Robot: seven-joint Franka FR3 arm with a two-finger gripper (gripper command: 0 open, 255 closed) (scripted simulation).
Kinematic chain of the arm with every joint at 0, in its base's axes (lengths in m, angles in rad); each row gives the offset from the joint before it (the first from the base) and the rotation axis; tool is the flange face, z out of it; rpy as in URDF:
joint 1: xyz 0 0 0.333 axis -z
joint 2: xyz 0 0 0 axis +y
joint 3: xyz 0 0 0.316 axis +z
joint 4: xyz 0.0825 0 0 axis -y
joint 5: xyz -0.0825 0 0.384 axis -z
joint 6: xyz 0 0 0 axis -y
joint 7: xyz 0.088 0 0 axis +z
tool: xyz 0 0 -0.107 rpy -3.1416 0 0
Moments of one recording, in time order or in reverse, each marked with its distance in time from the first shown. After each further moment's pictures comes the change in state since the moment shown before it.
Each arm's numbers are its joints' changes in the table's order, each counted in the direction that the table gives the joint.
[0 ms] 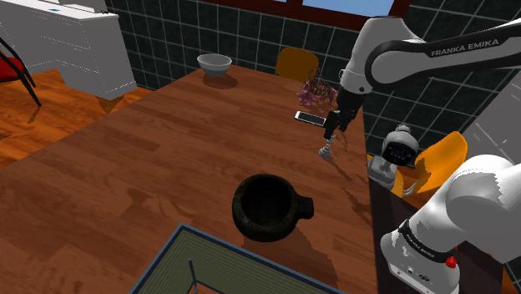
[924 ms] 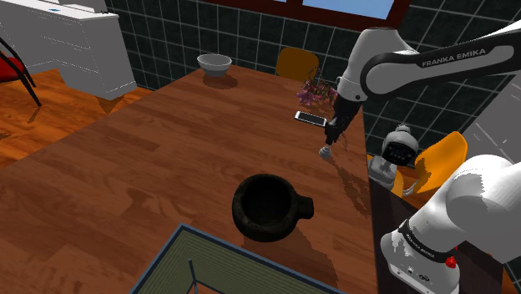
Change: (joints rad) arm -0.001 0.028 0.002 -0.041 -0.001 0.072 0.001
